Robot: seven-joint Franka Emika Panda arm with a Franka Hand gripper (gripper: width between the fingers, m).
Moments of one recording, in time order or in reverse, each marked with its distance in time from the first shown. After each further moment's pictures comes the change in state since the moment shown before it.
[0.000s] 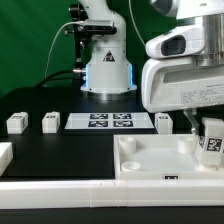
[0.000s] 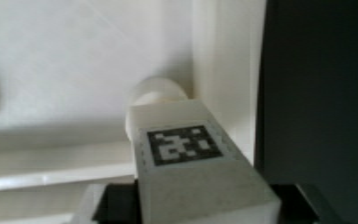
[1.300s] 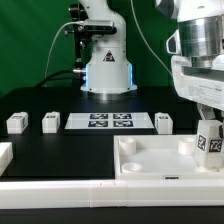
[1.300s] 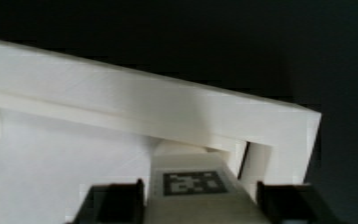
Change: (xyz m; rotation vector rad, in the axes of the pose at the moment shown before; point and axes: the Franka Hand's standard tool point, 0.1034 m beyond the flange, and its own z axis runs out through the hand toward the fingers) arm -0.003 -0.008 0.003 0.034 -0.017 1.167
